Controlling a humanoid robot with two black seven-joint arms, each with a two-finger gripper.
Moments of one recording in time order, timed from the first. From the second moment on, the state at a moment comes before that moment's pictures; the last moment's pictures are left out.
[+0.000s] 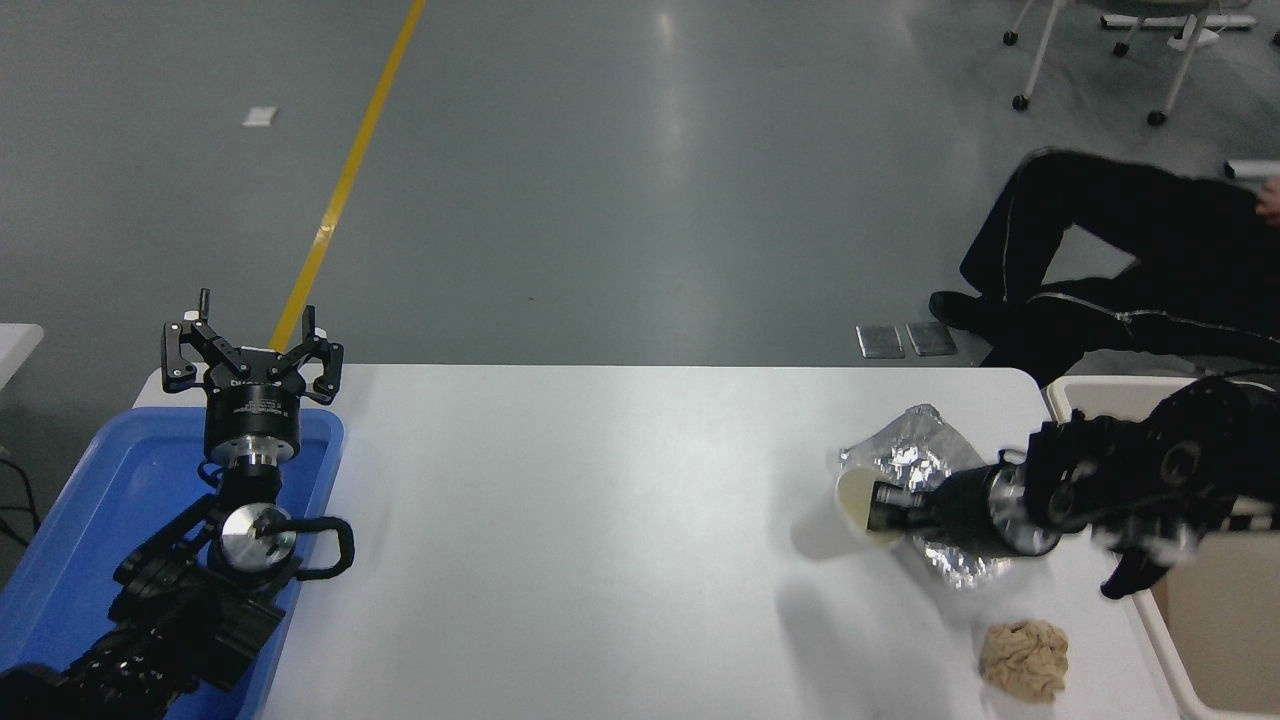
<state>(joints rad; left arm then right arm) -0.59 0.14 -1.05 -0.41 -0.12 -0.58 -0.60 1.87 -0.50 -1.25 1.65 -0.14 0.03 0.20</state>
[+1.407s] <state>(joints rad) -0.59 0.14 -1.05 -0.41 -0.12 -0.58 -0.60 1.97 -0.85 -1.34 1.17 -0.32 0.46 0.20</state>
